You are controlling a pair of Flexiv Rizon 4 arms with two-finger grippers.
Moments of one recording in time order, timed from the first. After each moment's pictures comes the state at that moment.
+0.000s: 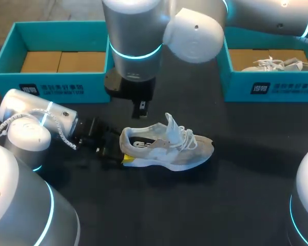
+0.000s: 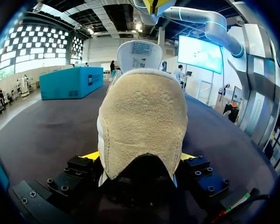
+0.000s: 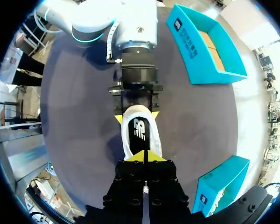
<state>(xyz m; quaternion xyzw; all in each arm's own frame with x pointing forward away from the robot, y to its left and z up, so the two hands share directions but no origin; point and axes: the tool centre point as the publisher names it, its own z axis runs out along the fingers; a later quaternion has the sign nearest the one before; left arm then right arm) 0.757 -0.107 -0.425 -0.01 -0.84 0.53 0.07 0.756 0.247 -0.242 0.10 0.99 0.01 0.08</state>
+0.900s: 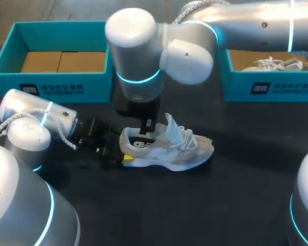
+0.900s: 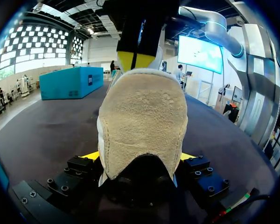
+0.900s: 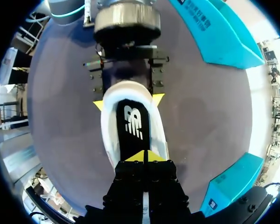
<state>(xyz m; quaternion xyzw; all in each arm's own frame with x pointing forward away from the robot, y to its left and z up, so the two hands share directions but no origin) 0.757 -0.107 -0.425 -0.01 -0.84 0.53 0.07 0.773 0.224 -0.336 0.11 0.99 -0.04 0.05</state>
